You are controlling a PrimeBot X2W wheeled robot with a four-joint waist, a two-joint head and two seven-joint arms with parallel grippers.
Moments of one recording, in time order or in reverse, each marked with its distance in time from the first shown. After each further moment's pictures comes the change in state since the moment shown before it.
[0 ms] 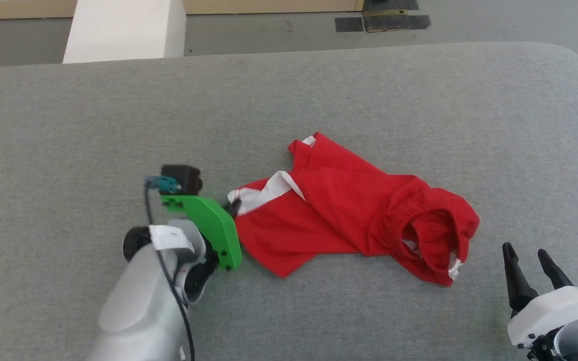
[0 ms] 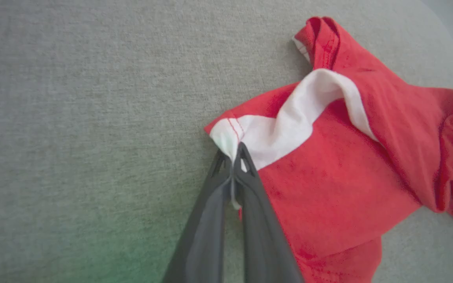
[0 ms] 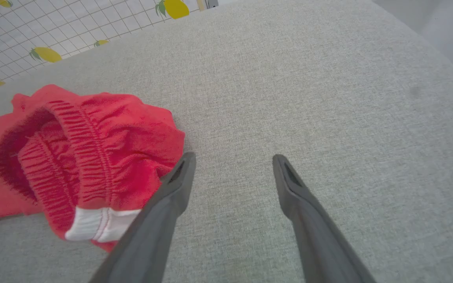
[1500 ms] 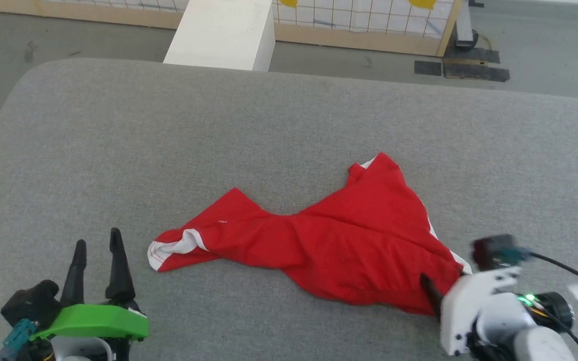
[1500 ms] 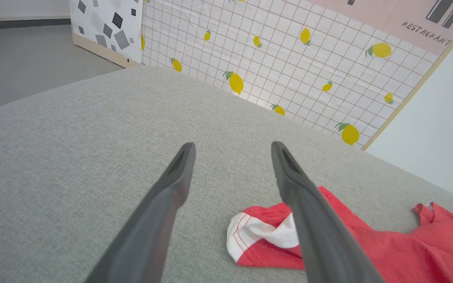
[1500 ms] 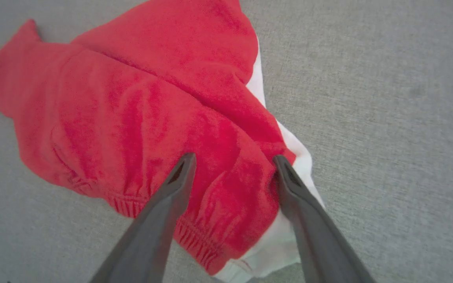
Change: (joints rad) left arm 0.467 -0.006 0.402 -0.377 0.078 0.022 -0.578; right arm -0.056 0.000 0.245 -0.002 -0.121 0.000 0.370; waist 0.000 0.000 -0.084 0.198
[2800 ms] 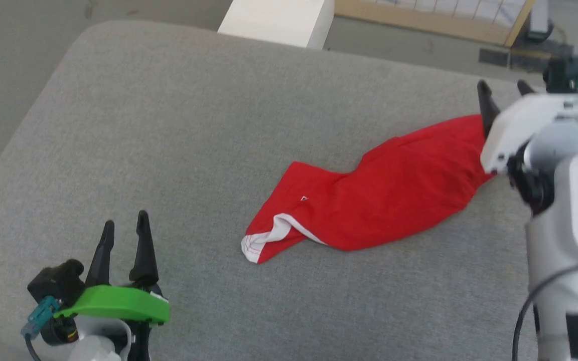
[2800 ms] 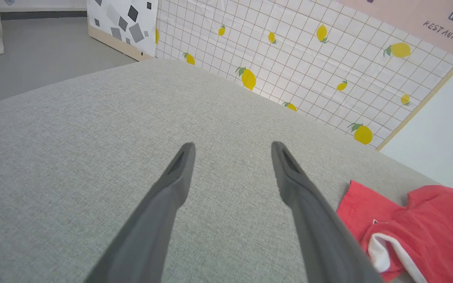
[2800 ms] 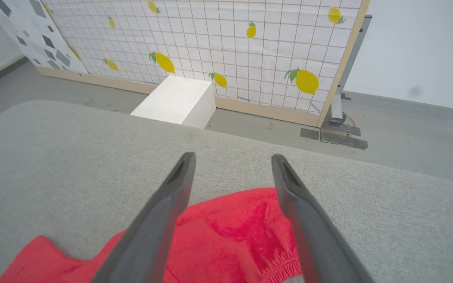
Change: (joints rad) left arm -0.086 -0.035 -0.036 0.072 0.015 -0.057 -0.001; right arm -0.670 0.001 -0.233 0.446 -0.180 0.000 -0.240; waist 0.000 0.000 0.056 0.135
